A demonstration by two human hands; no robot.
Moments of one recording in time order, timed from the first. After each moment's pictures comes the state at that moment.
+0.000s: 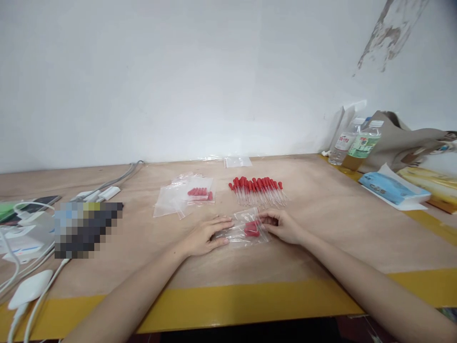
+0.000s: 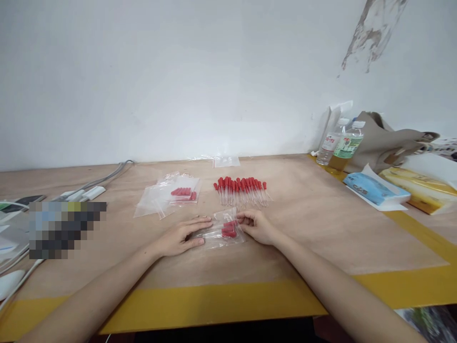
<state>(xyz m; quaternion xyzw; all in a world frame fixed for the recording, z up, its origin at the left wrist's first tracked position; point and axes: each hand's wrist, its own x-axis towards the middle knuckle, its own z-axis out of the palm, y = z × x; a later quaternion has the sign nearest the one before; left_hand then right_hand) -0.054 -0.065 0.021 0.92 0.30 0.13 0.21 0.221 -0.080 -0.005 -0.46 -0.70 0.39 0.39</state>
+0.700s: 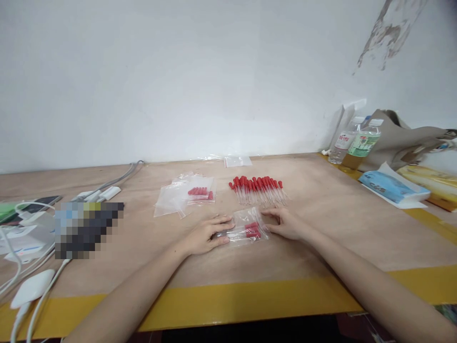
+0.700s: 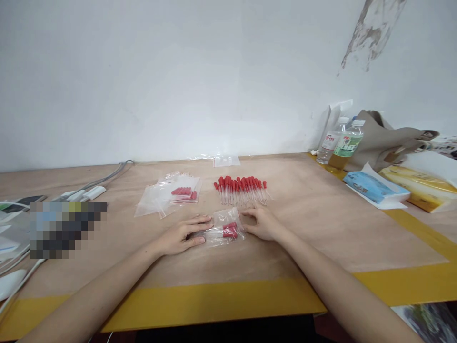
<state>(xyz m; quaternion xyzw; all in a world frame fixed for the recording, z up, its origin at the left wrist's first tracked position) -0.055 -0.064 0.021 0.92 0.31 0.10 0.20 0.239 -0.076 0.003 -0.52 -0.80 0.18 0.26</state>
